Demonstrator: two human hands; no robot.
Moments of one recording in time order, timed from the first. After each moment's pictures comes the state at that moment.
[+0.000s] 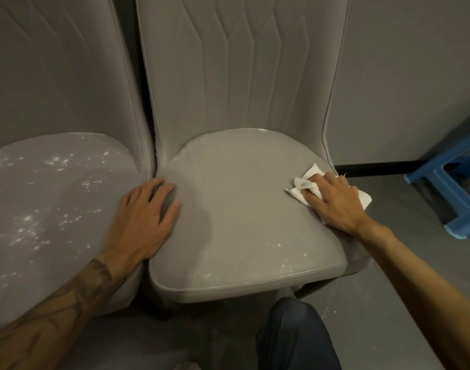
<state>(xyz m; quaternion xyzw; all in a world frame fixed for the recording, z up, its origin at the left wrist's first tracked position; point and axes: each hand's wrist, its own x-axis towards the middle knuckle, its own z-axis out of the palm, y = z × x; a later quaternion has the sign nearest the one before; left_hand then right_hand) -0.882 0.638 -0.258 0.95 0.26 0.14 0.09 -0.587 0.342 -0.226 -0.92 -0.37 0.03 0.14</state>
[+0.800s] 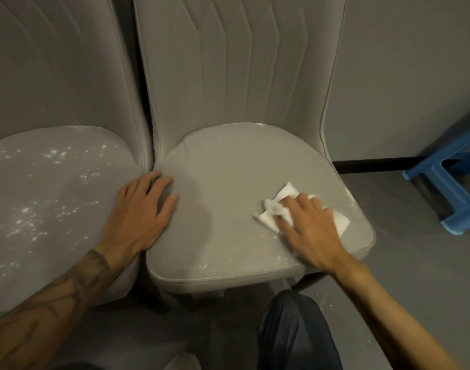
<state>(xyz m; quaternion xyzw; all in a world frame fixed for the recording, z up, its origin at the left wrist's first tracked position) -0.882 0.629 -0.245 0.95 0.27 0.12 0.10 -0.681 0.338 -0.236 -0.89 -0.44 0.01 0.15</state>
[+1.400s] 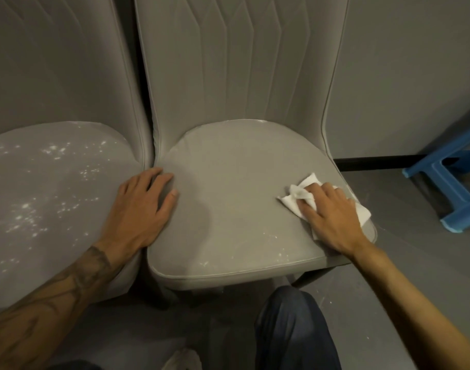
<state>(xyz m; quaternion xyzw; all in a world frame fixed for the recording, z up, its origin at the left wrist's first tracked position) -0.883 0.631 -0.248 0.95 0.27 0.12 0.11 -0.647 0.321 -0.225 -0.92 -0.37 0.03 0.17</state>
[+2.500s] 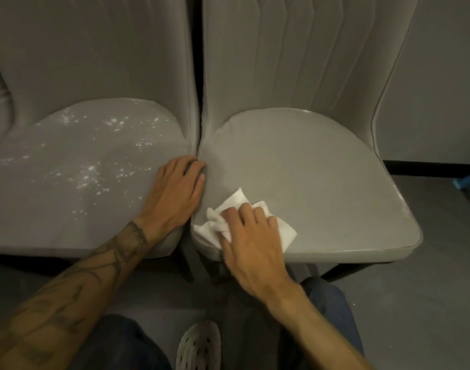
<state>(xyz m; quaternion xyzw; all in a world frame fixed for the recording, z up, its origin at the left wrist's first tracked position) -0.913 0.620 -0.241 0.95 0.27 0.15 0.09 -0.839 0.421 -0.237 -0.84 -0.52 -0.03 0.14</state>
